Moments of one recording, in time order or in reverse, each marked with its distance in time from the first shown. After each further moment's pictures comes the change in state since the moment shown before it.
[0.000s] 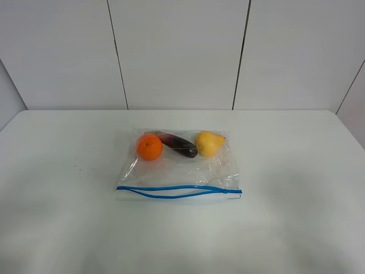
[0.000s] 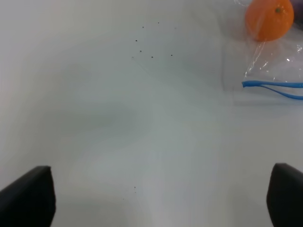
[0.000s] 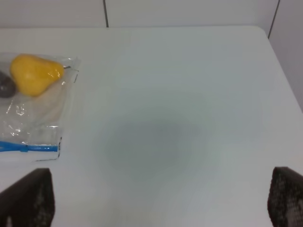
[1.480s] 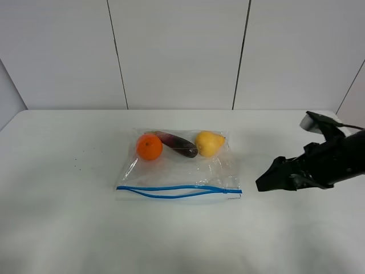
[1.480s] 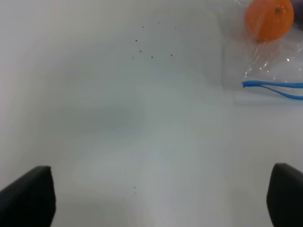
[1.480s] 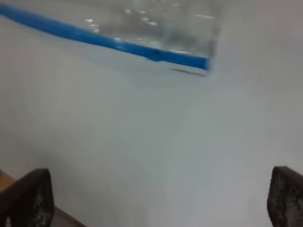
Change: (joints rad) left arm 0.000 0.000 0.000 0.000 0.000 0.000; right arm -0.008 1.431 -0.184 0.806 -0.214 -0.817
